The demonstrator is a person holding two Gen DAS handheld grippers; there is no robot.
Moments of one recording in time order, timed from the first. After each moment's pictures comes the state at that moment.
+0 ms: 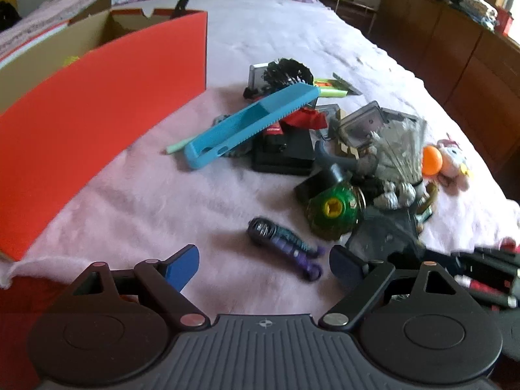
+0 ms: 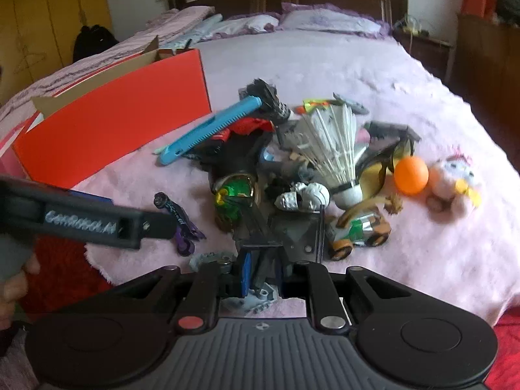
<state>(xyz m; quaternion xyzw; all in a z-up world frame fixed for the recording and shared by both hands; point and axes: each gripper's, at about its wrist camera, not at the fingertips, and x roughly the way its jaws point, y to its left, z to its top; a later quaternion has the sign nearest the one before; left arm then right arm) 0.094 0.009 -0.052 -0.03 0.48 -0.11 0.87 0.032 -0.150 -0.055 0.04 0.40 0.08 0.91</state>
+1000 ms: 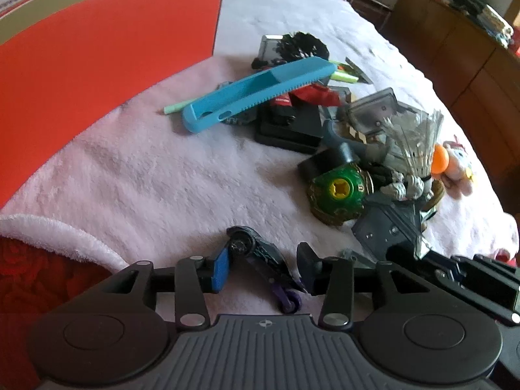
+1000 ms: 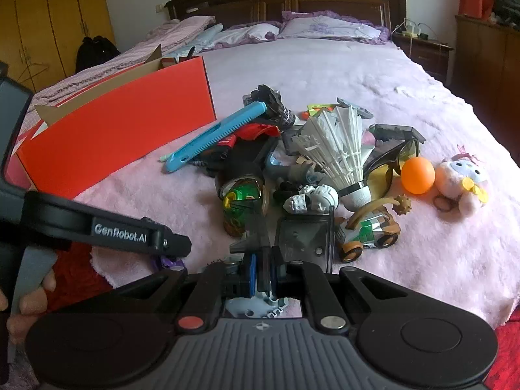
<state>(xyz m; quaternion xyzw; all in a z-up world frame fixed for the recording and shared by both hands) 0.086 0.014 -0.071 -0.06 0.50 -0.11 0.86 0.026 -0.146 -0.058 0.05 0.38 0.08 0.92</state>
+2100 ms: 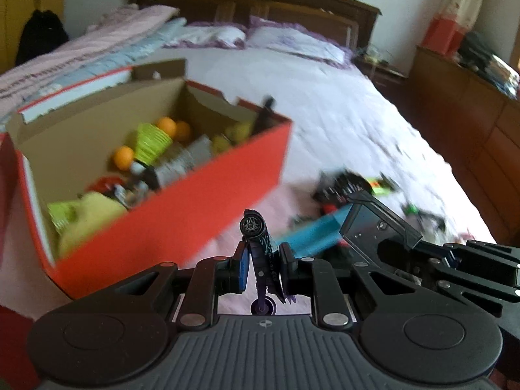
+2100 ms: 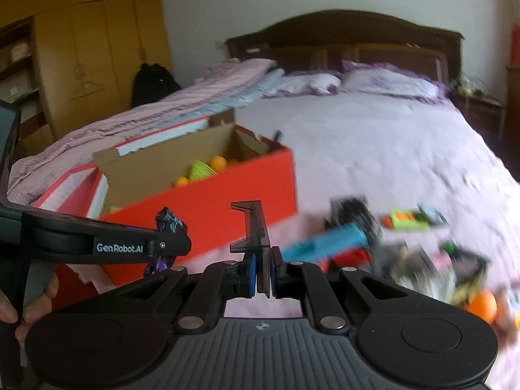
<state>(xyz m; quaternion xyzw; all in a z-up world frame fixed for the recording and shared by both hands) 0.107 0.098 0.041 -0.06 0.38 -0.04 0.92 0.092 -0.075 0.041 0.03 0.29 0.20 0.94</state>
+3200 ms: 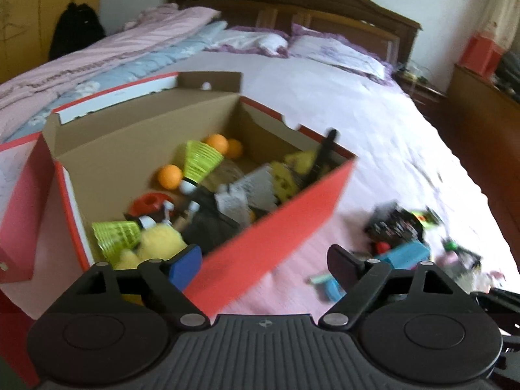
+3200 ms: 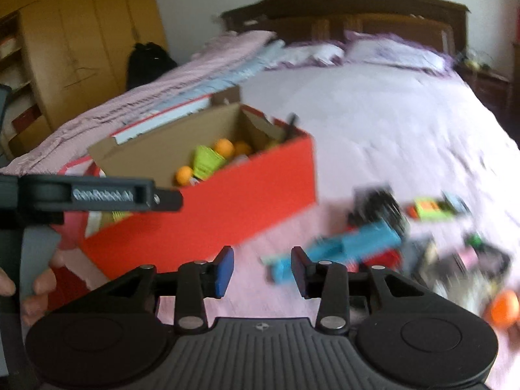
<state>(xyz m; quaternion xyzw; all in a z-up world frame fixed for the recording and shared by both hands) 0.122 0.128 0.050 -0.06 0.38 0.01 0.92 0.101 -0.067 0.036 0.05 0.36 0.17 0.92</state>
